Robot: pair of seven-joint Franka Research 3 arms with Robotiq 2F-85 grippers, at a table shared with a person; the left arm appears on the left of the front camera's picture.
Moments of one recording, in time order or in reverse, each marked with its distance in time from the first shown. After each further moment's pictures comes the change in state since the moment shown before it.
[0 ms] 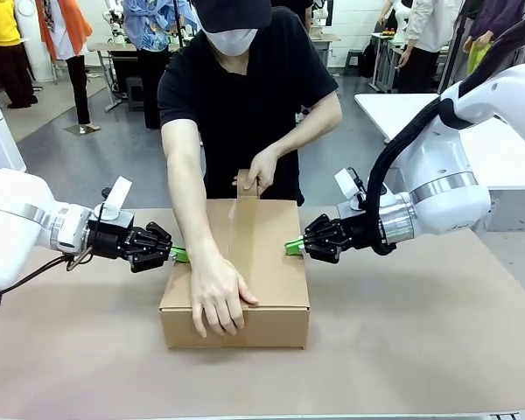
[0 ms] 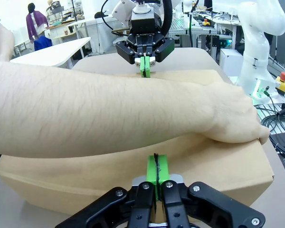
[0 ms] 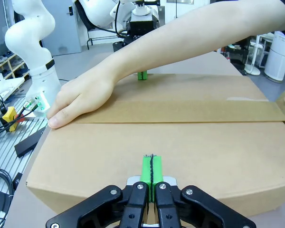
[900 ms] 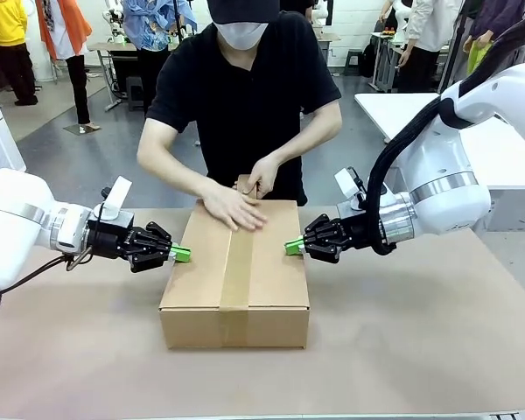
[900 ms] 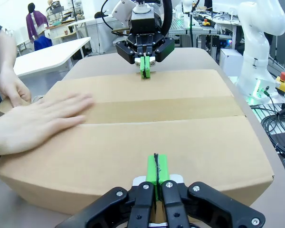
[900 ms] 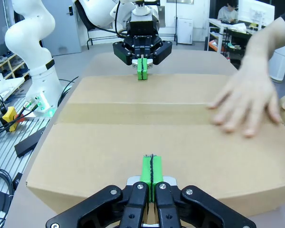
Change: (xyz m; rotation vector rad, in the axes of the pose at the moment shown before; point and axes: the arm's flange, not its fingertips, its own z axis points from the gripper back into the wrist) left arm 0.000 0.000 0.000 0.000 0.000 0.000; right arm 0.000 0.000 0.000 0.000 0.000 0.000
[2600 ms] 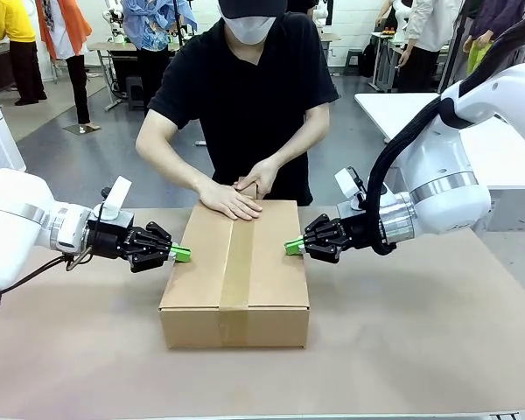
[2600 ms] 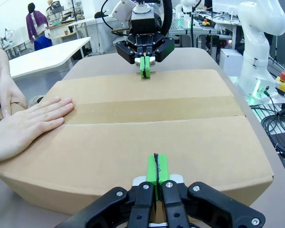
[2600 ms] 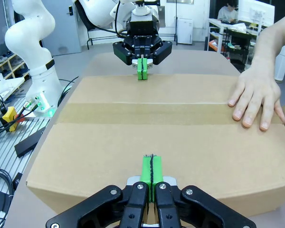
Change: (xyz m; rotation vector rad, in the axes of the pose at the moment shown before) left arm 0.000 0.000 0.000 0.000 0.000 0.000; right arm 0.000 0.000 0.000 0.000 0.000 0.000
